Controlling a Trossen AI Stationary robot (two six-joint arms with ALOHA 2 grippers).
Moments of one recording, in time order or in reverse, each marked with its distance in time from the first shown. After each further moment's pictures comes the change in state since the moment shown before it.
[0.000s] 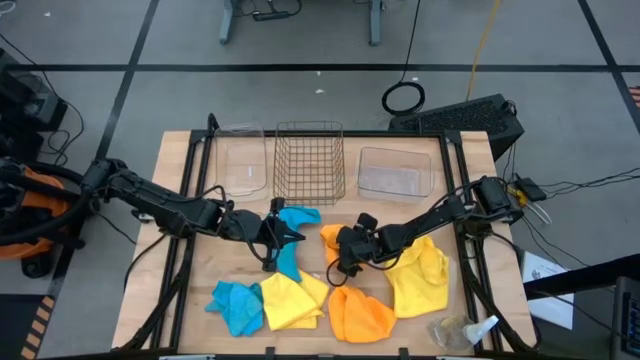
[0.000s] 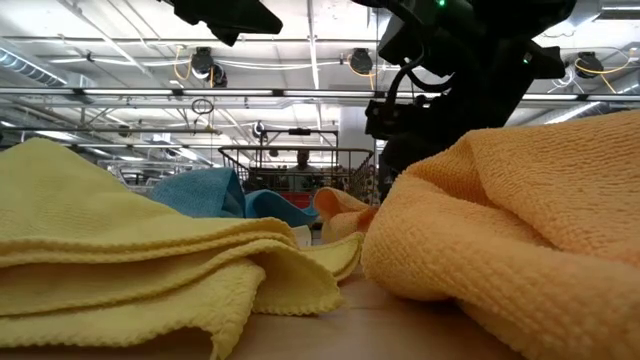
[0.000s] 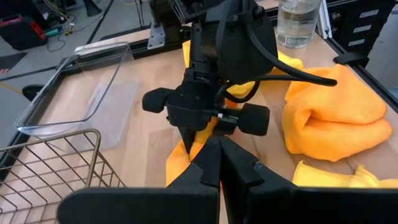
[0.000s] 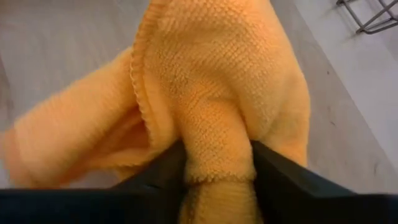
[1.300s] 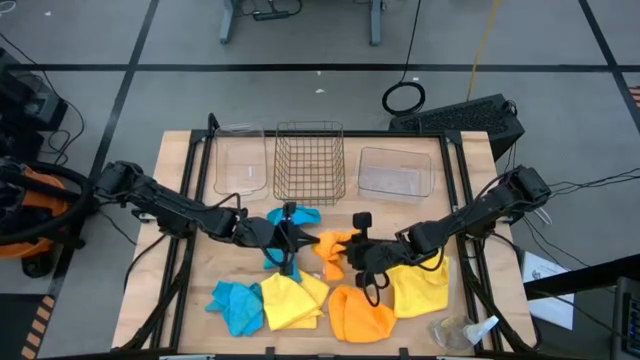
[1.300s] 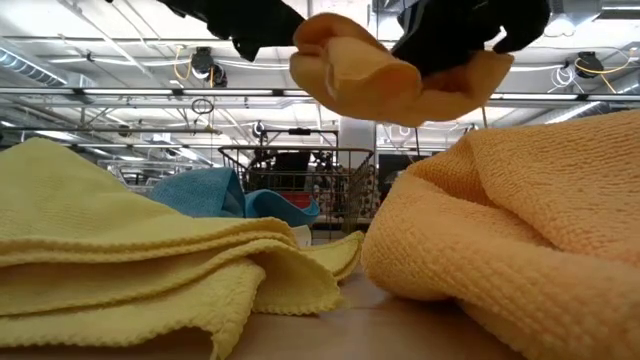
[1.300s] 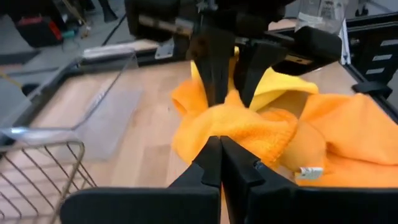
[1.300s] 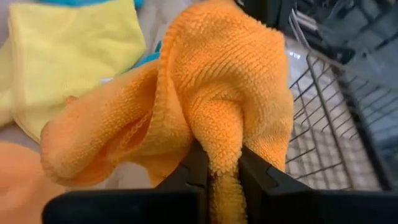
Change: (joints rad) left arm -0.002 0.158 0.000 0.220 -0.054 -0.083; right arm 0.122 -0.354 -0.005 0.174 0.139 -0.739
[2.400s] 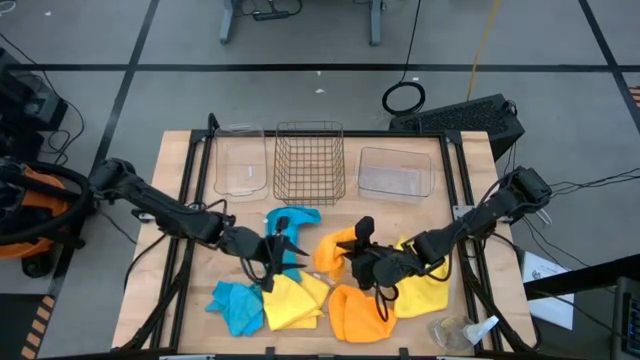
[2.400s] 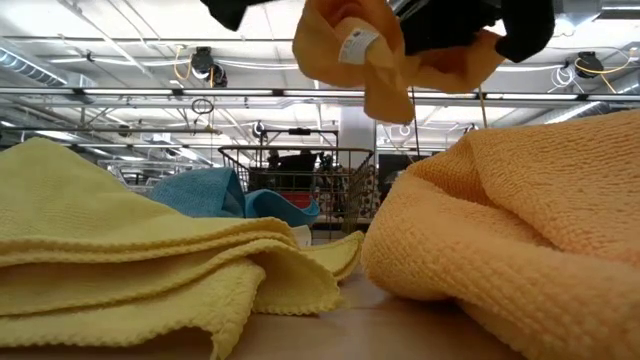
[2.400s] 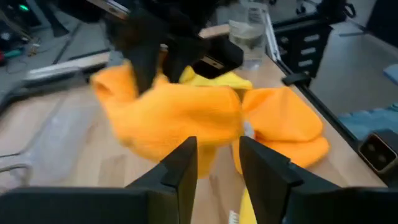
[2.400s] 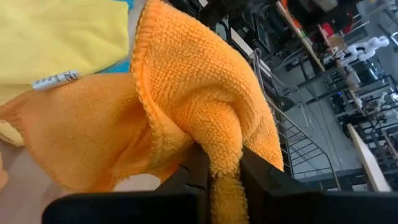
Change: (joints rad) left arm -0.111 -0.095 0.000 -0.081 0.070 0.051; right arm 0.093 -0.002 0.001 0.086 0.206 -0.307
